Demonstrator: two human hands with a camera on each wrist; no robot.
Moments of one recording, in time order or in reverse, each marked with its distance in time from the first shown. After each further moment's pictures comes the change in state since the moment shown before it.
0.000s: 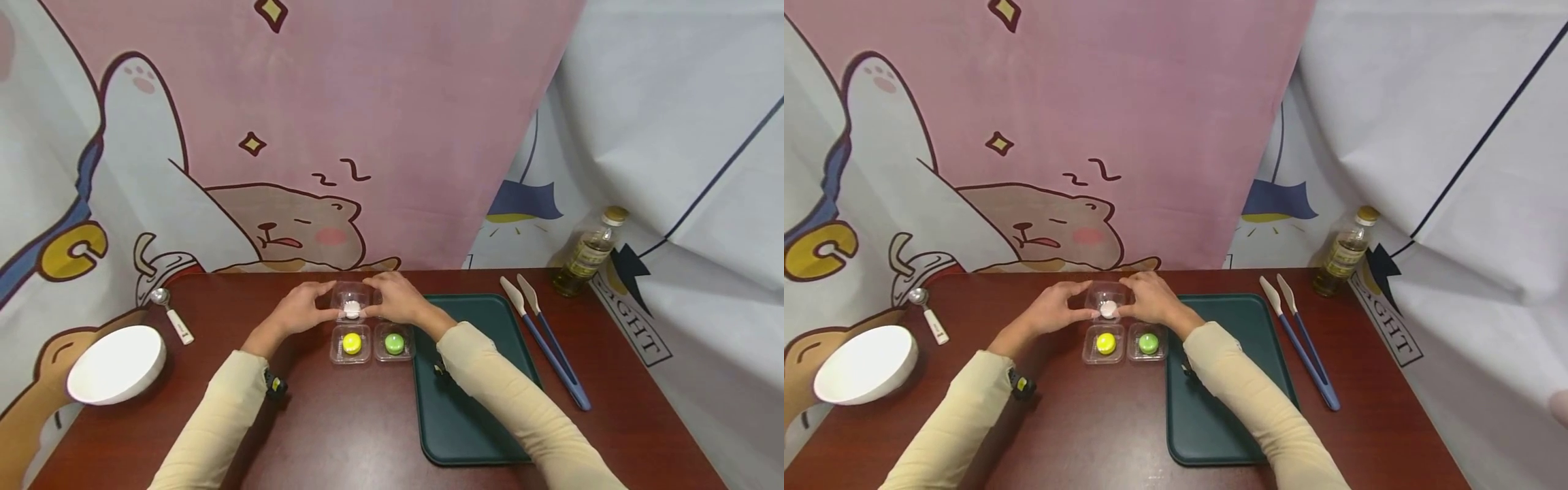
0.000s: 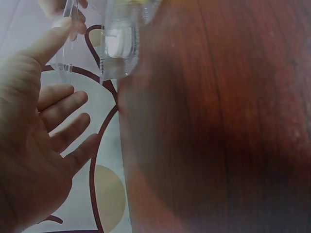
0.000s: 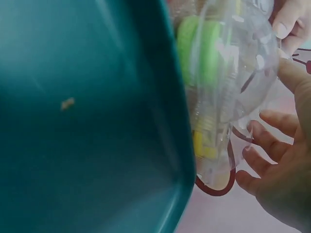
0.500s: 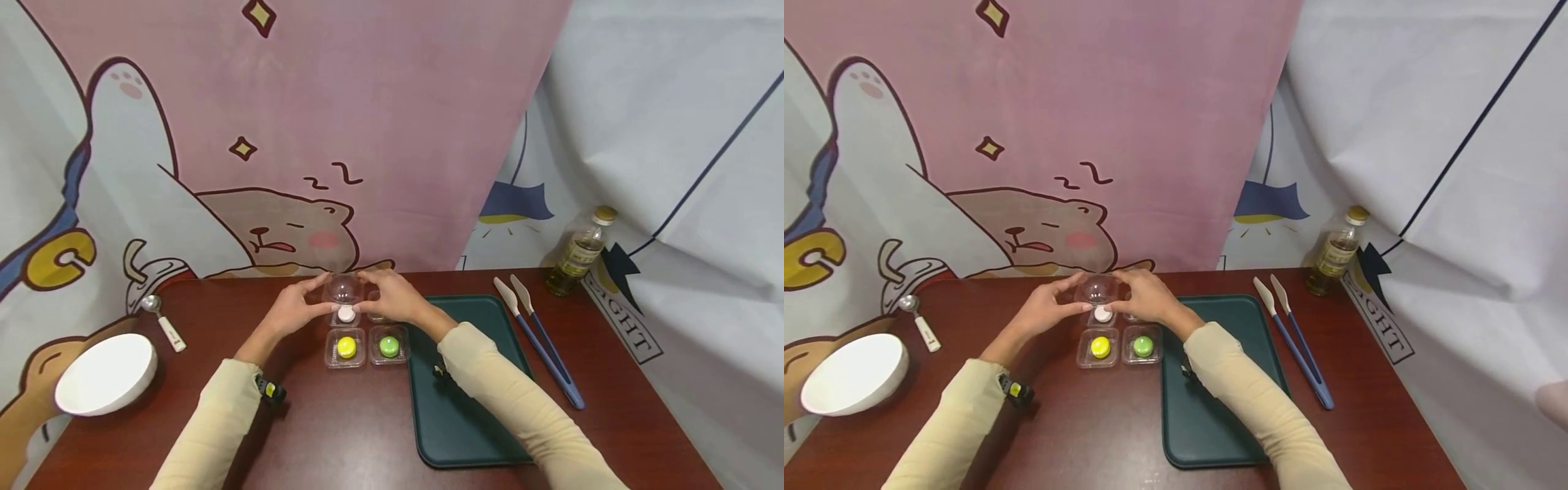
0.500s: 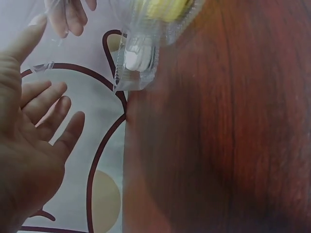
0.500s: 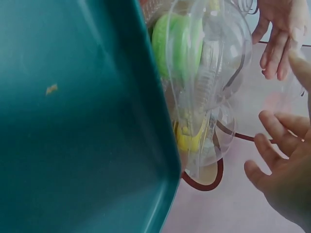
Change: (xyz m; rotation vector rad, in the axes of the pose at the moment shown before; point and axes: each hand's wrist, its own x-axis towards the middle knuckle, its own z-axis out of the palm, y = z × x) left_hand -0.002 0.008 -0.004 -0.229 0.100 -0.059; right_hand -0.007 -0.001 -0.013 0.158 0.088 -0.029
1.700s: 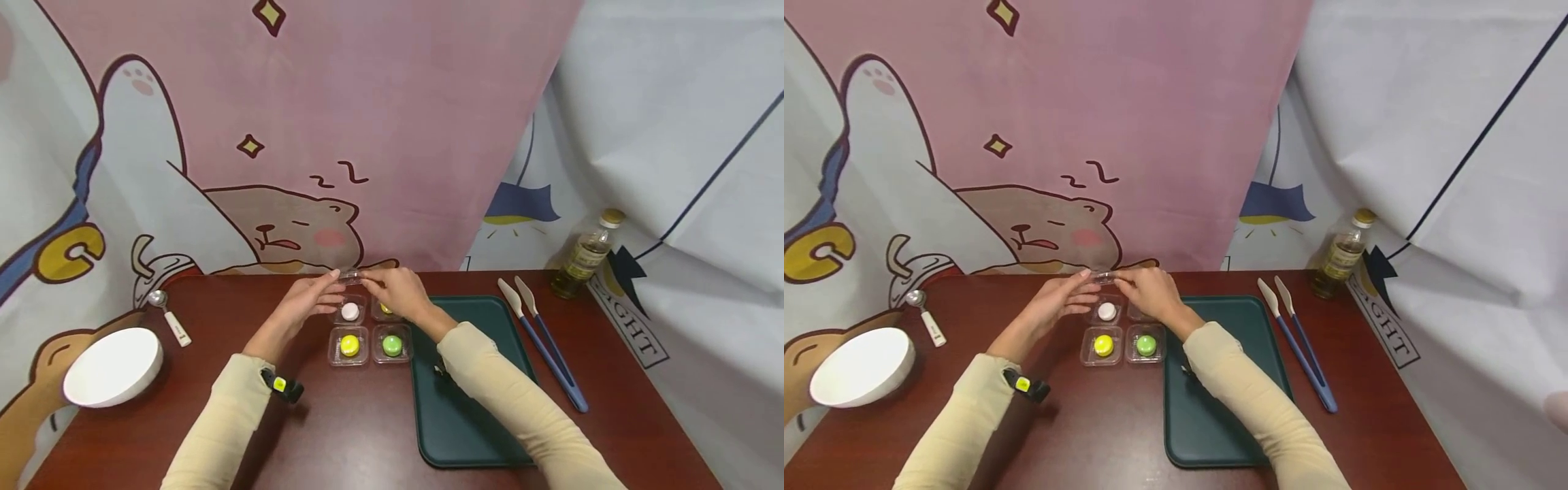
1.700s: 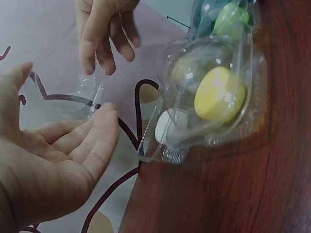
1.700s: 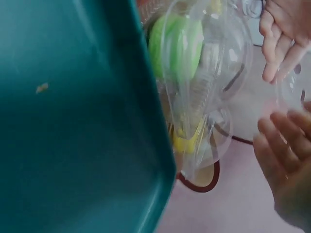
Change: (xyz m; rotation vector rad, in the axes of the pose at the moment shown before) left_hand 0.005 0.024 0.004 -0.641 -0.068 -0.308; right_hand 0.002 -0.005 0.001 -0.117 0.261 -0.073
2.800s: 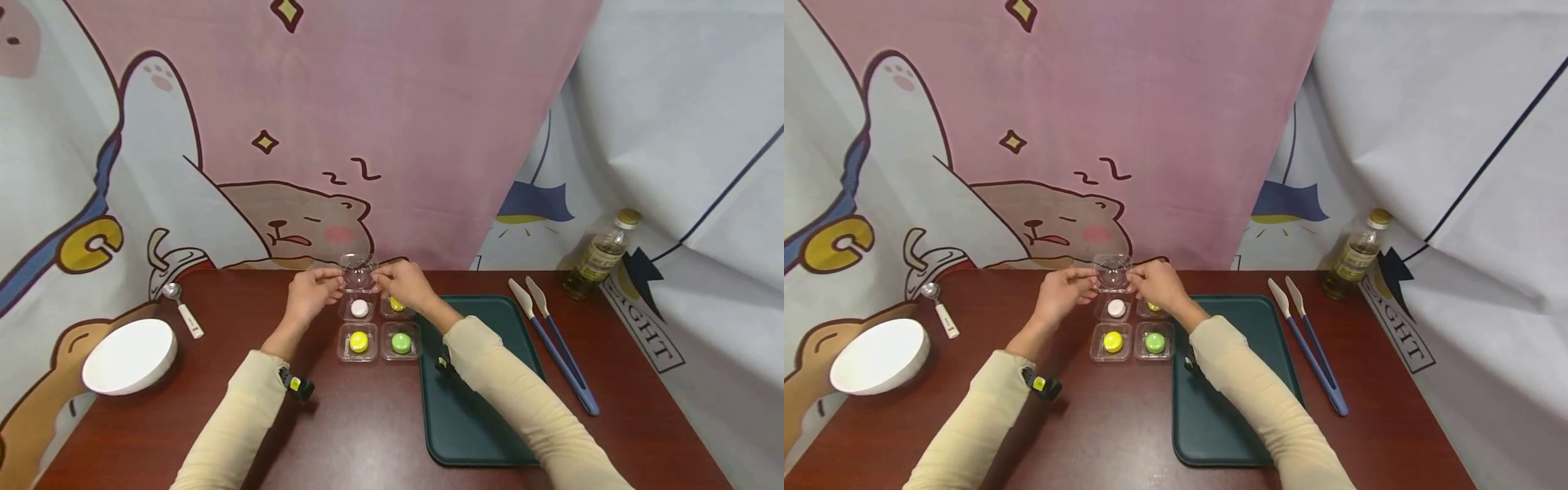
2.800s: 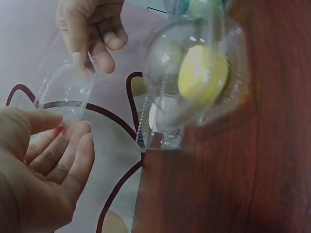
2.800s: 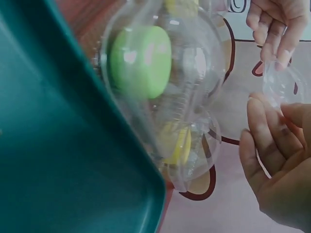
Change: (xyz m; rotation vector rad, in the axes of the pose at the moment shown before) left_hand -0.002 0.001 0.006 0.171 0.346 0.151; right_hand 0.014 -0.001 -0.002 0.267 -0.144 0.202
